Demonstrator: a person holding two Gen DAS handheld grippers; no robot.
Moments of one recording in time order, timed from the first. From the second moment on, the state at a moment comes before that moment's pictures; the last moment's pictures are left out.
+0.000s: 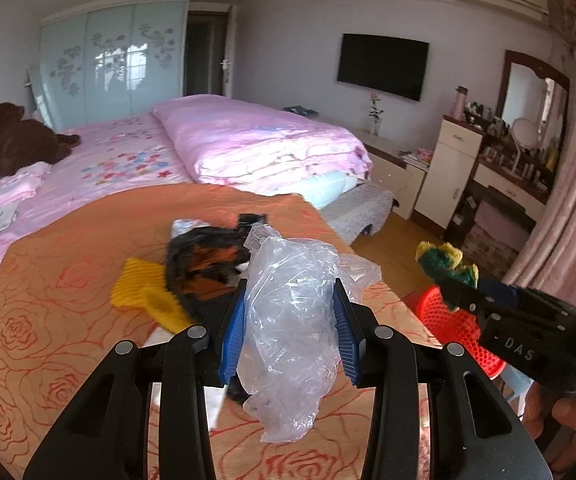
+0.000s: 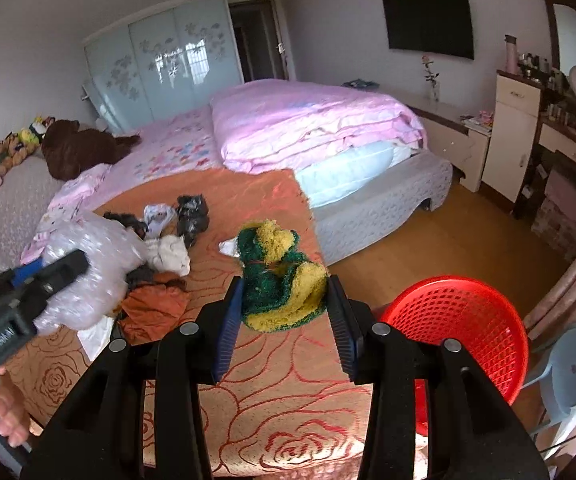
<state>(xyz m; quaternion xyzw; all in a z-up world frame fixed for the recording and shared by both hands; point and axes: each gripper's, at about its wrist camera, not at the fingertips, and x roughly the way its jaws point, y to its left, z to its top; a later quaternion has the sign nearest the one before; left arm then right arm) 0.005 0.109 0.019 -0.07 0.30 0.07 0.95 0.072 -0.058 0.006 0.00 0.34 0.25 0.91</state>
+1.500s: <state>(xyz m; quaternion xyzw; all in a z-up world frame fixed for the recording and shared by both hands) 0.135 -0.076 -0.048 0.01 0.42 -0.17 0.89 0.110 -0.216 -0.059 0.05 0.42 0.07 0.90</state>
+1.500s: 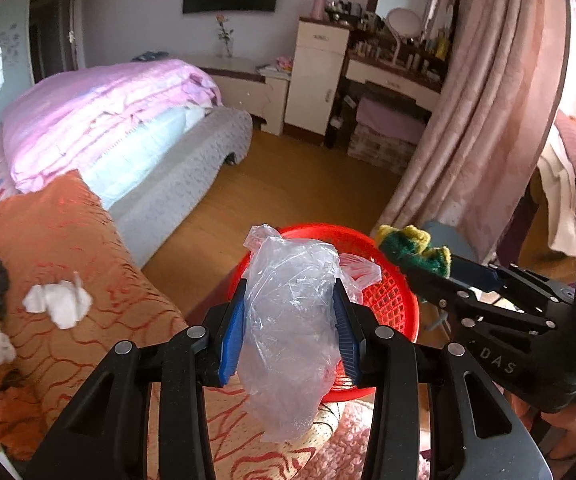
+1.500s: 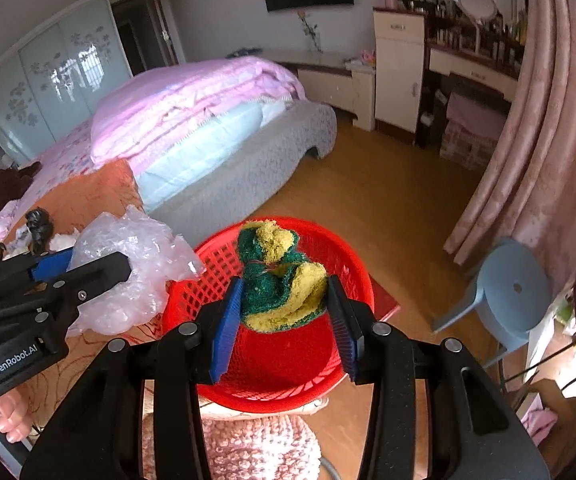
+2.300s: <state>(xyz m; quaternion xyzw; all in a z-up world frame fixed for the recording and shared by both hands) 0.126 -0.061 -0.058 -0.01 0.42 -0.15 0.90 0.115 -0.224 -0.077 0.06 0.44 0.04 0.90</state>
